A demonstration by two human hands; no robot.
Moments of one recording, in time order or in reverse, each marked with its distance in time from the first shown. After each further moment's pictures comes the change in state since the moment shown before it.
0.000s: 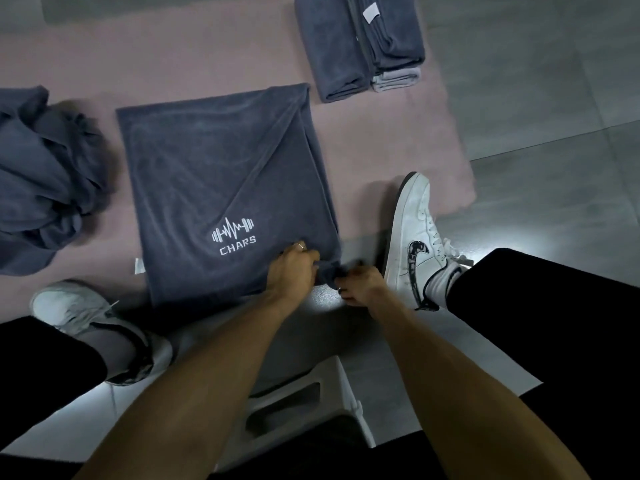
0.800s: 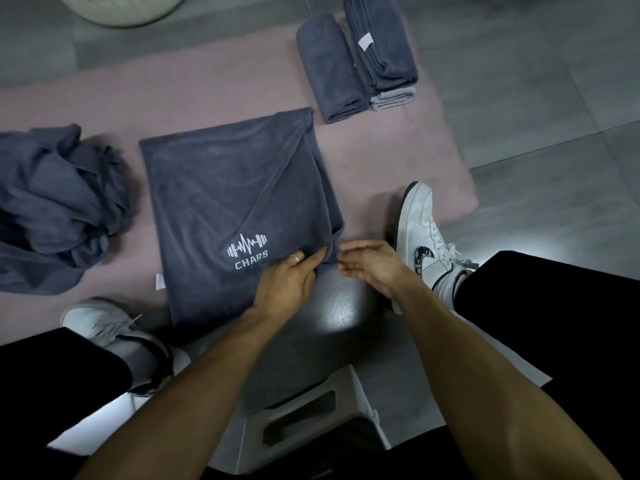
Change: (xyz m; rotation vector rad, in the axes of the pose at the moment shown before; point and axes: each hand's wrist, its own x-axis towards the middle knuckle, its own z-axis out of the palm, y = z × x) left_hand -0.037 -0.015 -0.039 0.042 0.395 0.315; right_hand -0.067 -0.054 -0.024 0.428 -0.203 -0.375
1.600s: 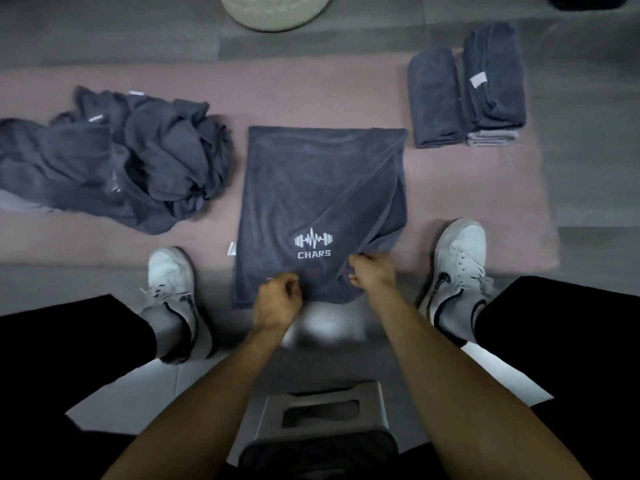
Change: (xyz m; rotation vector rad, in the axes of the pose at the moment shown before) left_hand -0.085 -0.052 -0.017 -0.289 0.064 -0.978; right_hand 0.027 0.023 0.107 -0.304 0.166 0.048
